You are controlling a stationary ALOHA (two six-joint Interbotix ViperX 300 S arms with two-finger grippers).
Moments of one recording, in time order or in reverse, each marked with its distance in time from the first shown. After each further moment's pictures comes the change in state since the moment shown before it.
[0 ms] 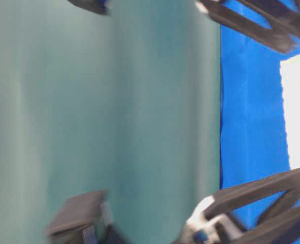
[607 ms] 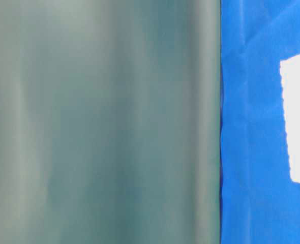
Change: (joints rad) left arm 0.012 -0.503 0.301 0.005 -0.112 0.061; right arm 0.000 -0.609 0.238 -0.002 0.049 -0.247
